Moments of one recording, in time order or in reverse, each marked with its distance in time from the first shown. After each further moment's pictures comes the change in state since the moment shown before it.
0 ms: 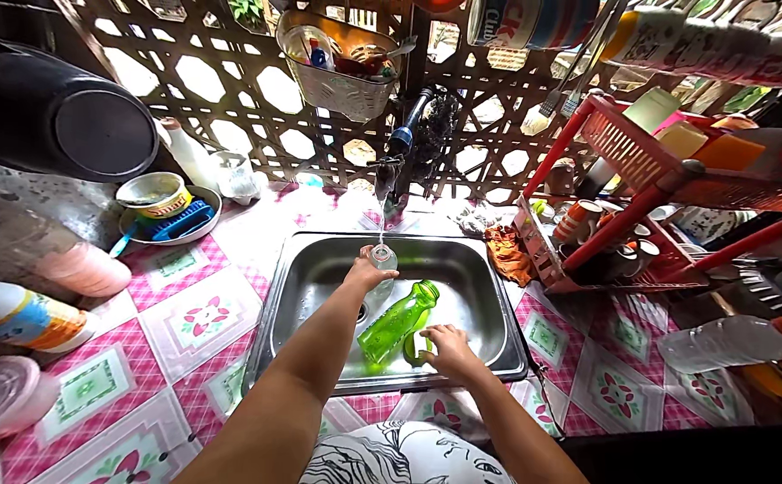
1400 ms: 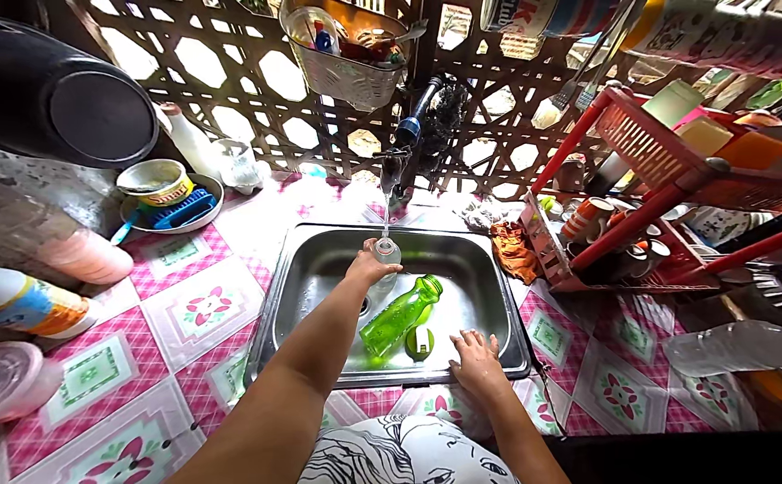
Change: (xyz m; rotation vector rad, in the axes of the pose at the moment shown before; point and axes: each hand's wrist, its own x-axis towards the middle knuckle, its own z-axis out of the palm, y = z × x) left_hand -0.005 0.001 -0.003 0.037 0.011 0.029; right_hand -0.030 0.030 0.016 -0.248 0.024 0.261
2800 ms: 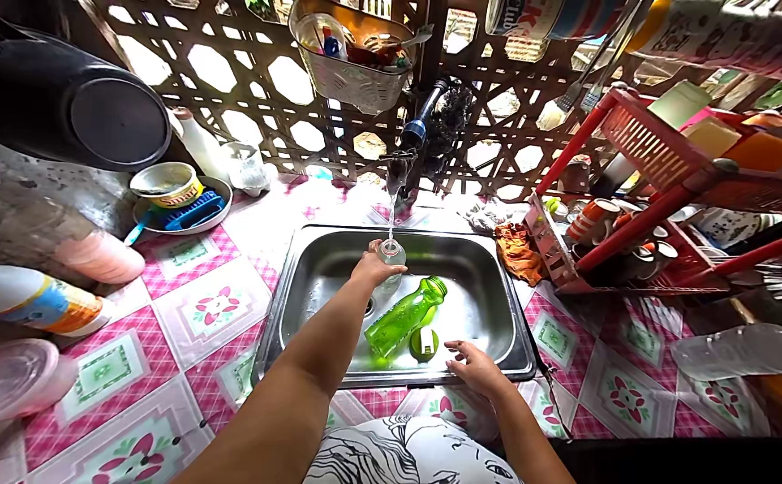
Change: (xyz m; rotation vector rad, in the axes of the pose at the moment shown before) left_hand 0.001 -0.001 0.000 0.003 0.003 0.022; right_hand 0.008 0.014 0.011 0.671 -0.118 -0.131
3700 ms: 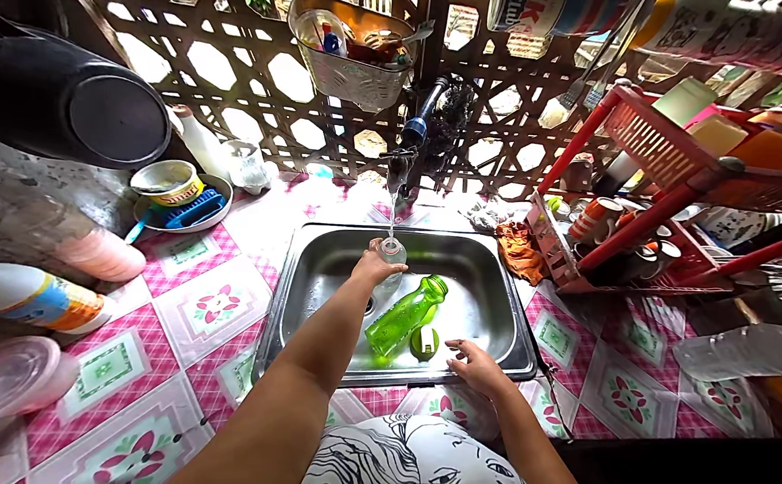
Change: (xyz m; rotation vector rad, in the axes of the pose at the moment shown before) left_hand -0.001 0.002 -0.001 0.017 -0.001 -0.015; right_hand 0.005 0.008 0.000 -0.011 0.000 -0.002
